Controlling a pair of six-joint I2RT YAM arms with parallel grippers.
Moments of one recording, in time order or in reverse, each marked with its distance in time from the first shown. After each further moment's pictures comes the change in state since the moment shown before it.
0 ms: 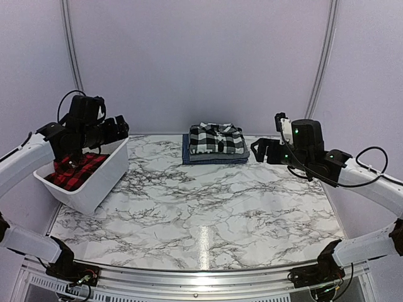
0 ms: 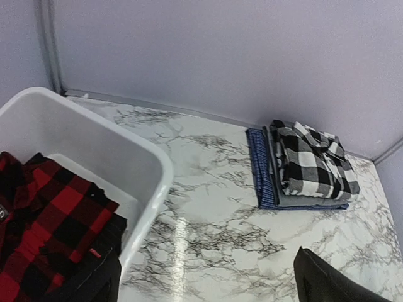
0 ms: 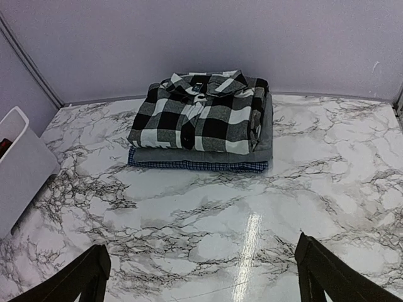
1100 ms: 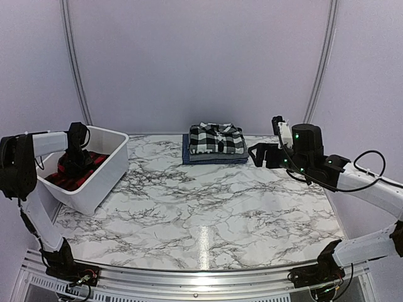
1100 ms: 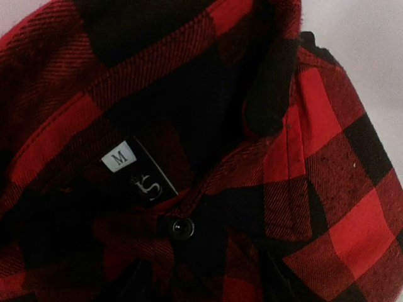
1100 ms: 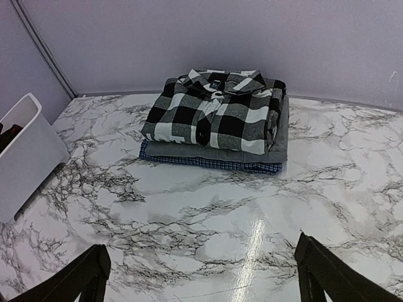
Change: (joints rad) left arm 0.550 0.473 0.018 -0.184 -0.008 -0.127; right arm -0.006 -0.014 -0.063 0.081 -0.059 -0.048
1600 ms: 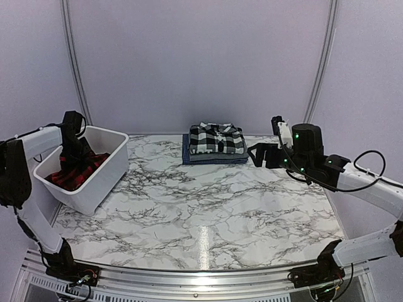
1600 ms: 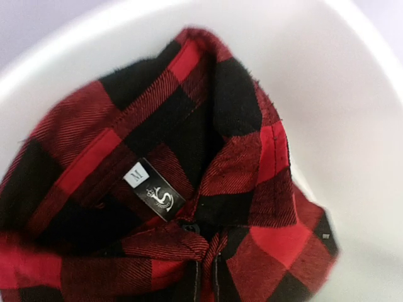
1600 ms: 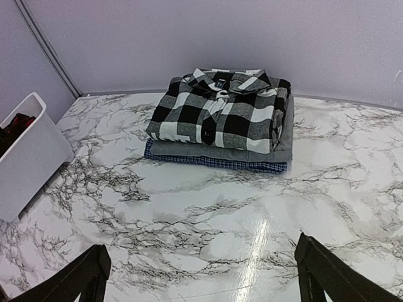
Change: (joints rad) left arm -0.007 -0.087 0.036 0.040 0.059 0.041; right arm 0.000 0.000 0.001 0.000 -0.018 0.007
